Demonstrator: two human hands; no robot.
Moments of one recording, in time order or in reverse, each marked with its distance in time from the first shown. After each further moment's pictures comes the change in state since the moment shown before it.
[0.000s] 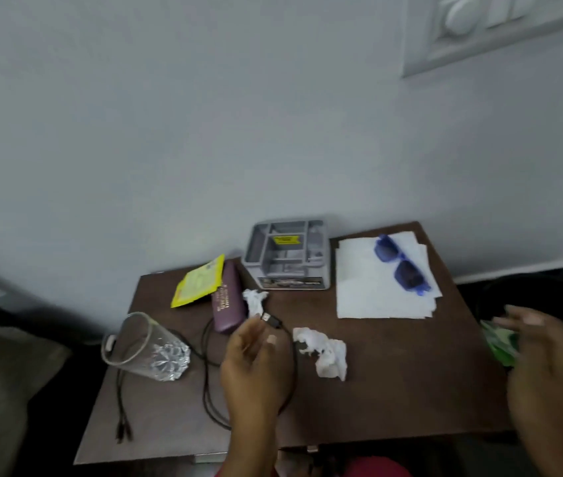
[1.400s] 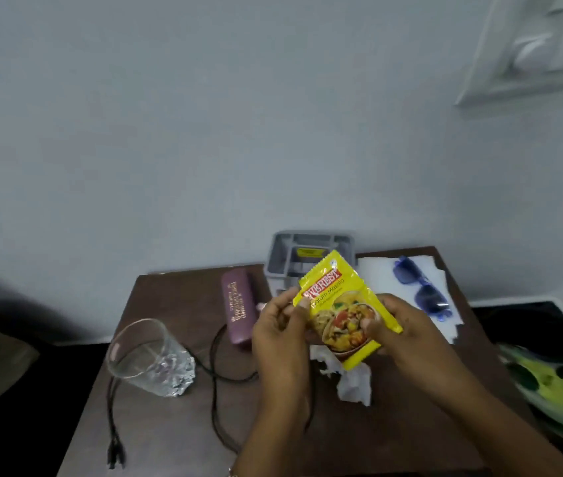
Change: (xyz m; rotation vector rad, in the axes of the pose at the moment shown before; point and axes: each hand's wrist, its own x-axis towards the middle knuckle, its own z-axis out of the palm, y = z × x) left_hand 0.034 0.036 0.026 -0.236 -0.186 -0.169; right_hand -0.021 -0.102 0.098 0.079 -0.765 -0.034
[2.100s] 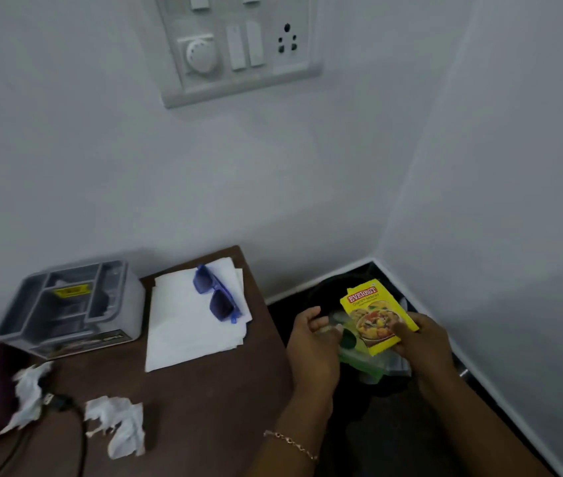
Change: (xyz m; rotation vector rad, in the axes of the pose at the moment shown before) left_hand -0.099 -0.162 0.230 0.419 -0.453 -0.203; right_hand -0.061 0.196 -0.245 0.156 0.786 0.489
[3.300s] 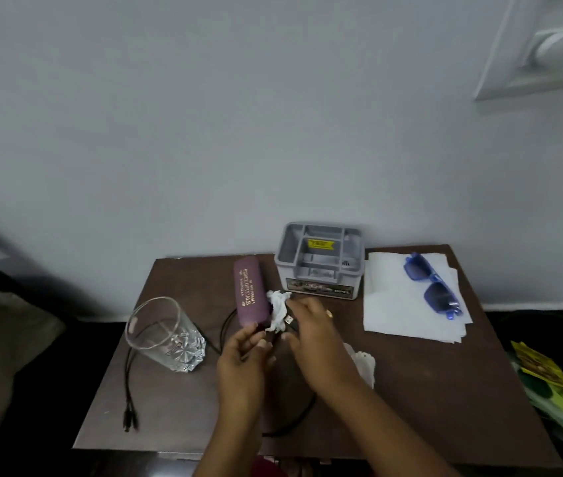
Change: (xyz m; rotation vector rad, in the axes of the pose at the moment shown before) left_hand -0.066 -0.003 -0.343 -0.346 0.588 0.086; right_hand -0.271 -0.071 0.300 -0.497 -0.735 -0.887
